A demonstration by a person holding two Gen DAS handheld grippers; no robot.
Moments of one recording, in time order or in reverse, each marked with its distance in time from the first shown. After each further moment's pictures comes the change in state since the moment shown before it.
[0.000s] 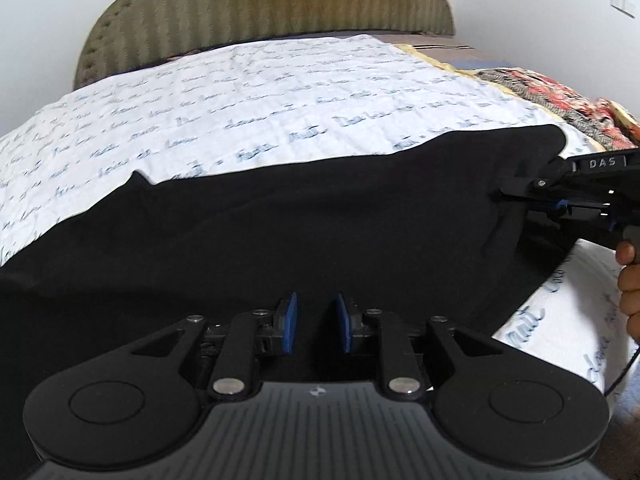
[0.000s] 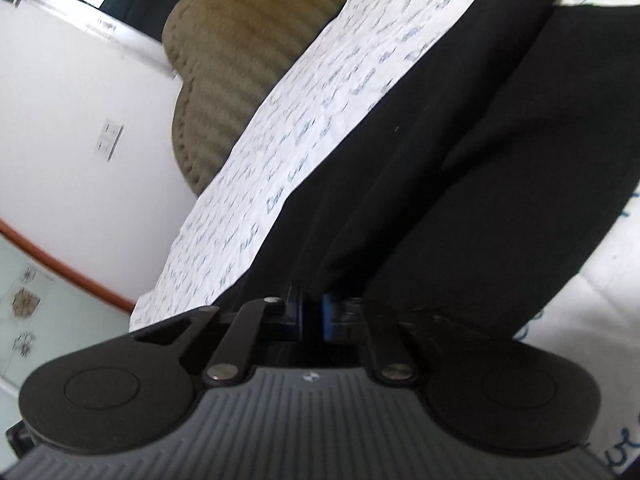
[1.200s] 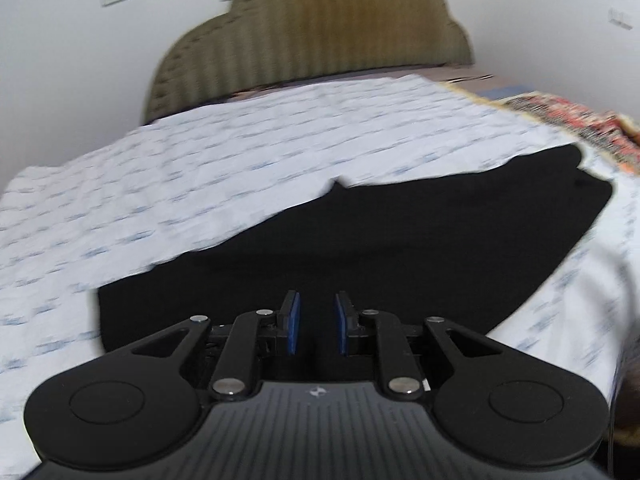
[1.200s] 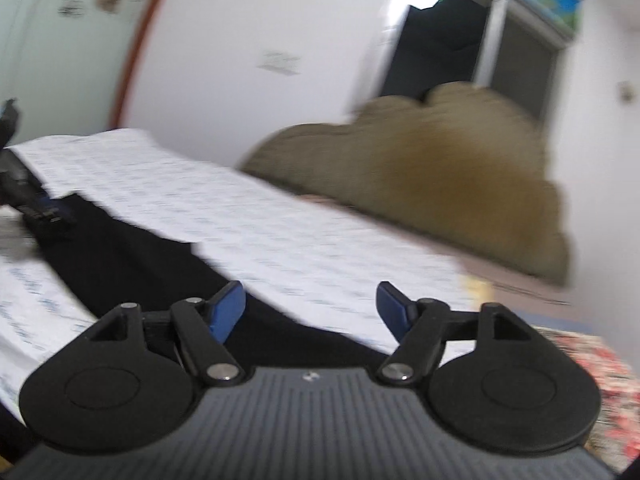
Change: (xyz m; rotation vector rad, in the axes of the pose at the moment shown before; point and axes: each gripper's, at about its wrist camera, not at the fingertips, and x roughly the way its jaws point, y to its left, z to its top) left arm -0.118 0.146 -0.046 0.021 -0.110 0.054; right arm -0.178 0.203 -0.079 -1.265 -0.294 -0.271
